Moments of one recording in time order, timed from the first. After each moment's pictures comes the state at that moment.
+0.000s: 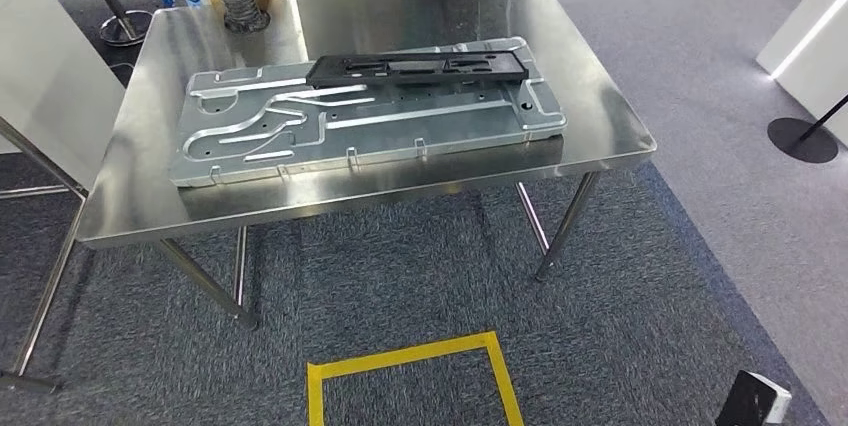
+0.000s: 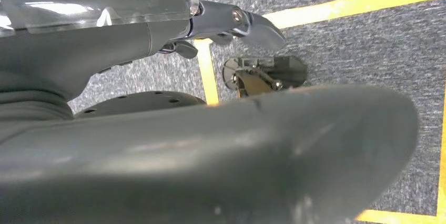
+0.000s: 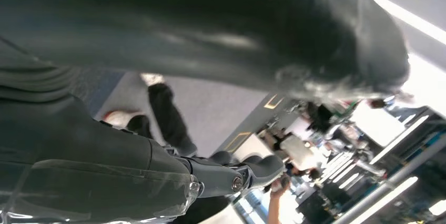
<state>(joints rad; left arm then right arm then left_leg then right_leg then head) -0.10 -0.18 1.24 -0.20 -1.21 -0.03 -0.21 -0.15 0.33 -1.26 -1.30 0.67 -0.71 -0.65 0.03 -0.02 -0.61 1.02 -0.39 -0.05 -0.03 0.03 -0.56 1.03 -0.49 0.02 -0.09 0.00</state>
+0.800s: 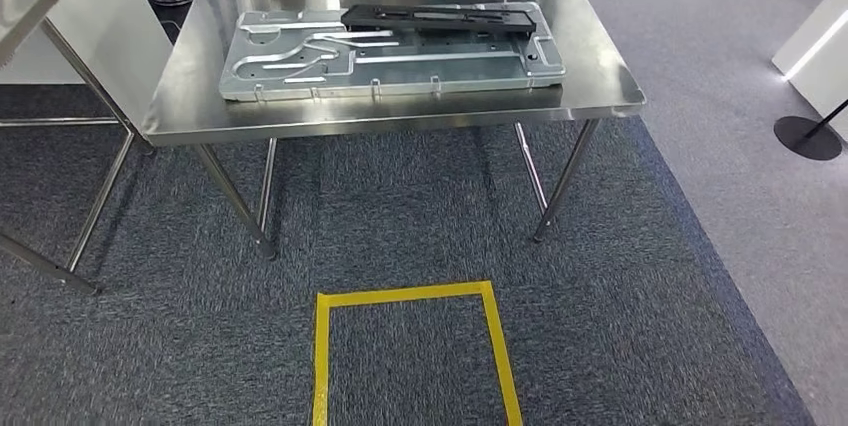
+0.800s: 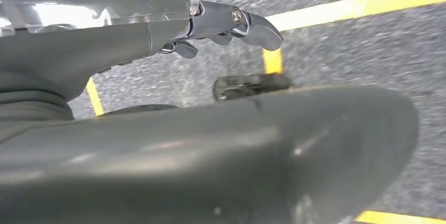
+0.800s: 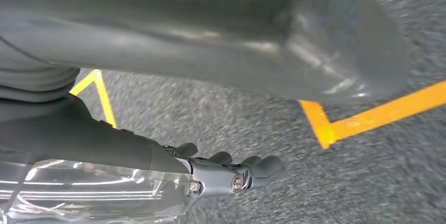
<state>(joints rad) -0.14 -0.18 1.21 -0.20 -1.27 -0.02 -0.19 -0.13 0.21 -1.17 -0.28 0.80 -0.22 -0.11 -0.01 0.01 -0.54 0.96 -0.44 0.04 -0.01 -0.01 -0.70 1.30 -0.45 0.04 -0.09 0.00</state>
